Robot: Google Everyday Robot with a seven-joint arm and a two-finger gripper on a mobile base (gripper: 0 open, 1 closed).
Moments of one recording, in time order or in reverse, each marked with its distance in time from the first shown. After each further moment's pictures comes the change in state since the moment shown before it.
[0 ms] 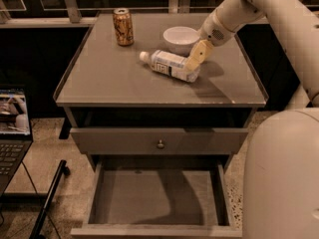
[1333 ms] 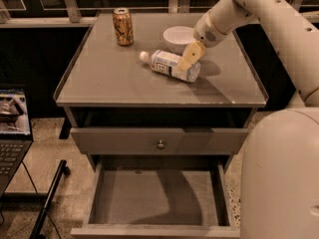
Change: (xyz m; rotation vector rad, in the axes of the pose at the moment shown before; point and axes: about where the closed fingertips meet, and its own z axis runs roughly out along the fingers) arm -0.012 0.000 0.015 -0.005 -0.047 -0.003
